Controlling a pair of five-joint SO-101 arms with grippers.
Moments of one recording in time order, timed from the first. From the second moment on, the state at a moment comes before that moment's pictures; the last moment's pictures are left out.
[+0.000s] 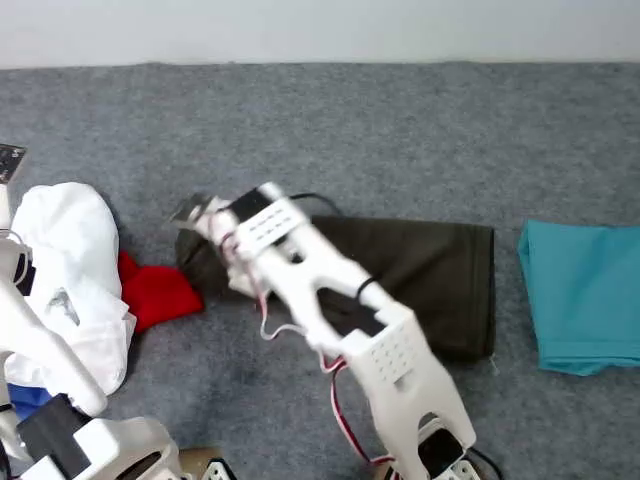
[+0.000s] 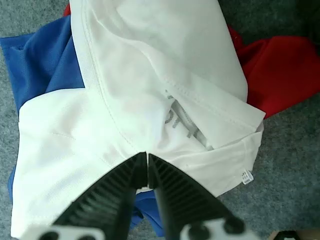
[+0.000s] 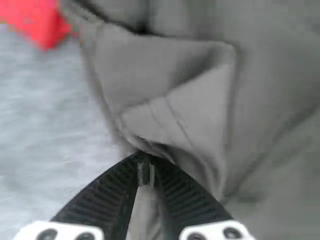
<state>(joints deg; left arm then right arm) -44.9 -5.8 0.6 95.7 -37.6 -40.7 43.8 -32.1 84.7 24.0</state>
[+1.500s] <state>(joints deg) -44.9 -5.8 0.6 95.7 -37.6 -41.1 52.1 -53.6 90.2 29.1</state>
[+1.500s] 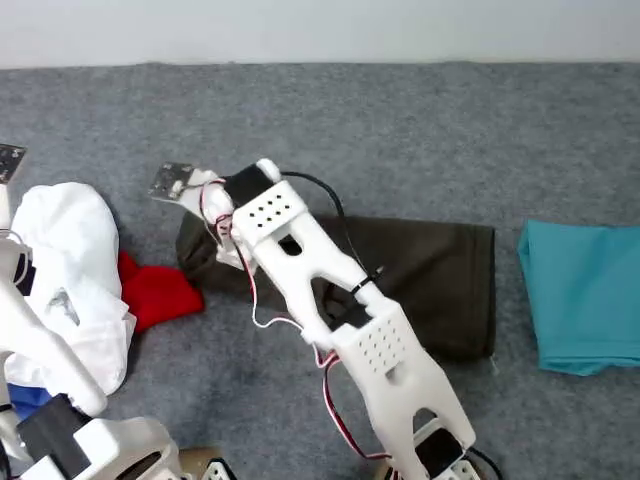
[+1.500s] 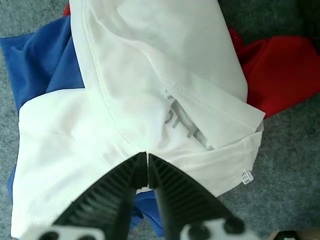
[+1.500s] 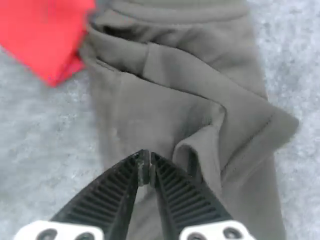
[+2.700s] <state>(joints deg) -44.9 -5.8 0.6 95.7 -37.6 -51.3 69.9 -77.6 100.2 29.2</state>
